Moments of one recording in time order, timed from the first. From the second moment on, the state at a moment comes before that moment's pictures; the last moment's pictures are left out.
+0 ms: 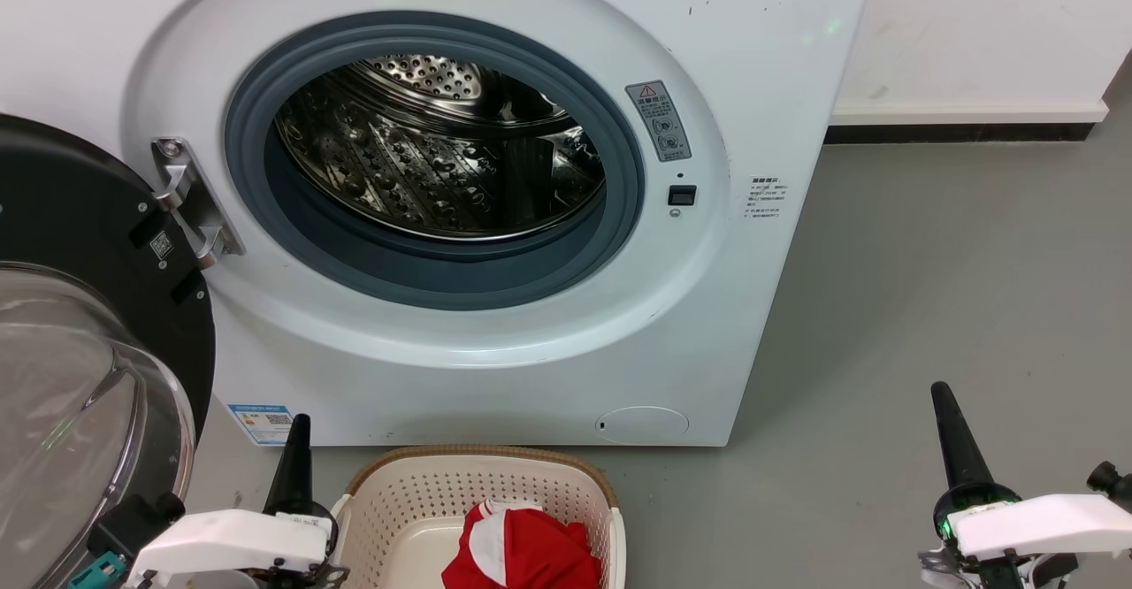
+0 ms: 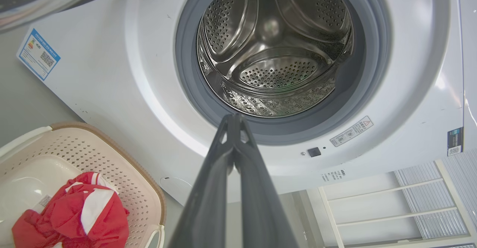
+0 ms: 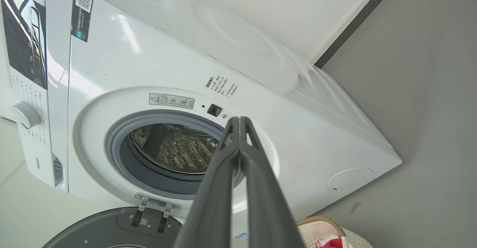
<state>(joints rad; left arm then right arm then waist) -0.01 0.05 0.08 0.18 -1.06 -0.07 -0.02 0.00 -0.08 -0.02 0.16 1.11 0.13 -0.06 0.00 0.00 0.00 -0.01</state>
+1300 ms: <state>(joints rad) -0.07 0.05 0.10 0.22 -1.44 -0.11 0.07 -0.06 -0.08 -0.06 0.21 1.47 0.13 0.04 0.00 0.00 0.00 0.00</state>
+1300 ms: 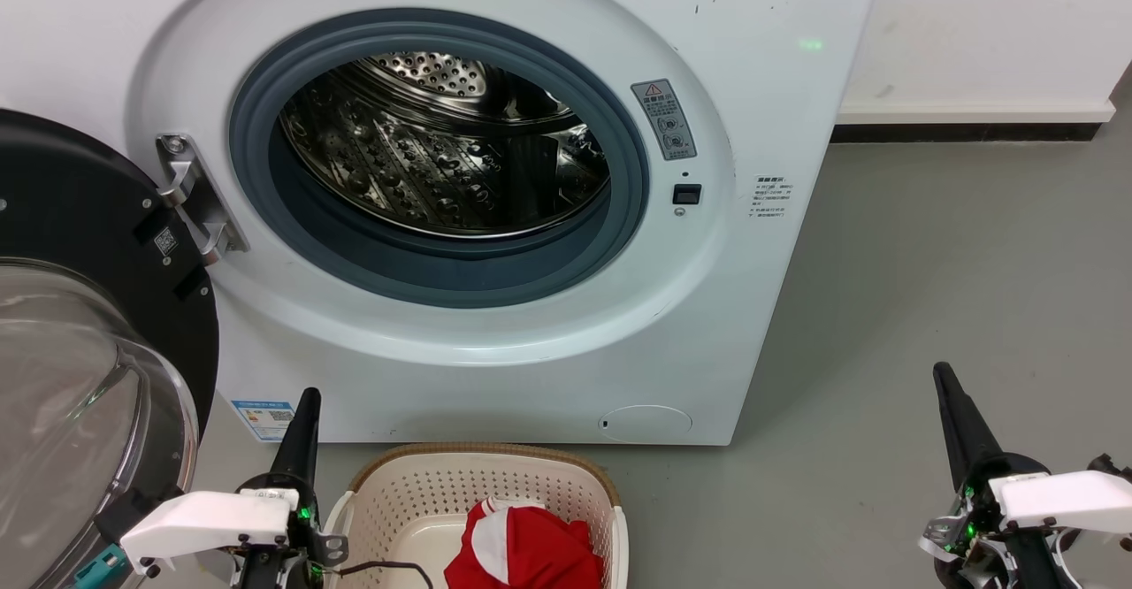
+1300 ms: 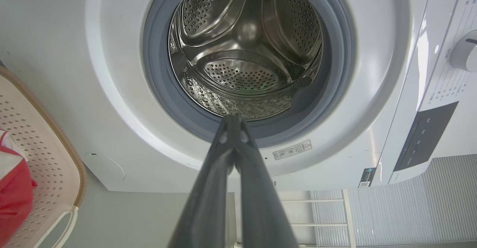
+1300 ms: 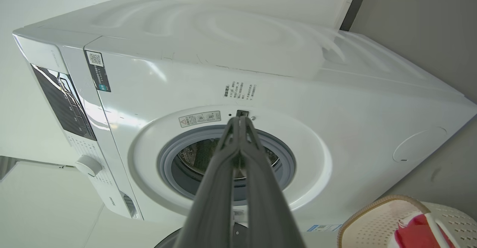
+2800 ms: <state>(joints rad) -0.11 0.05 0.11 0.25 -1.61 -0.13 0.11 -0.10 -0.07 -0.09 0.24 1.64 0.13 0.09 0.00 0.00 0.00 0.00</state>
